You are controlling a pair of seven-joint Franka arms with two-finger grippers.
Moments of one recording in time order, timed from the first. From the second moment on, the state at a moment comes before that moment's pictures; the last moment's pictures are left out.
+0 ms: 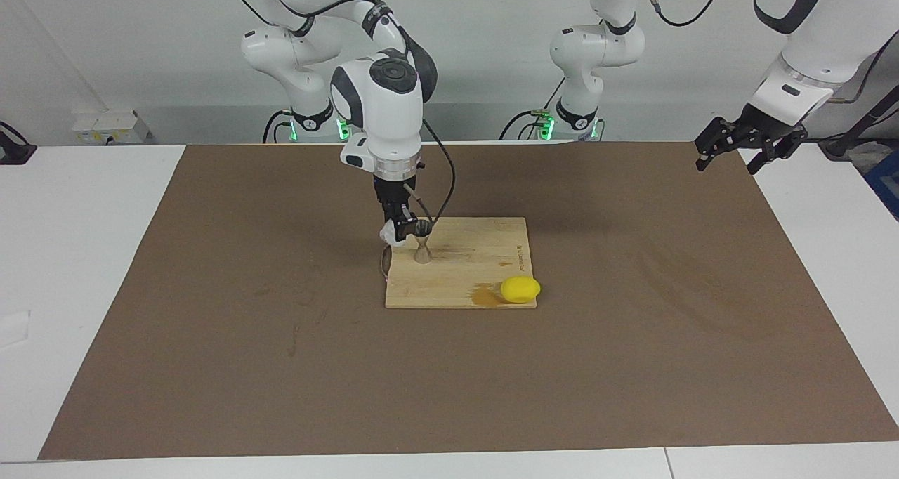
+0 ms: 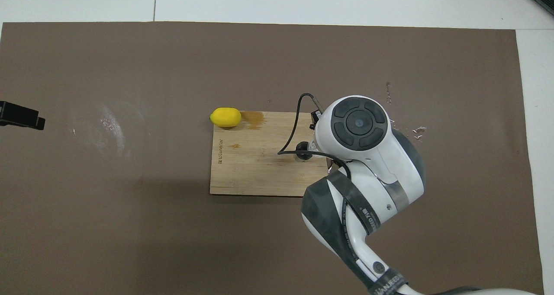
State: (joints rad) left arm 0.00 0.01 0.04 -1.58 -0.03 1.57 0.19; right arm 0.30 0.18 0.22 -1.82 -0.13 2.03 1.70
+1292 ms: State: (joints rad) left arm 0.00 0.01 0.04 -1.60 -0.03 1.62 0.19; right arm -0.07 0.18 0.21 -1.89 0.52 2.03 1.40
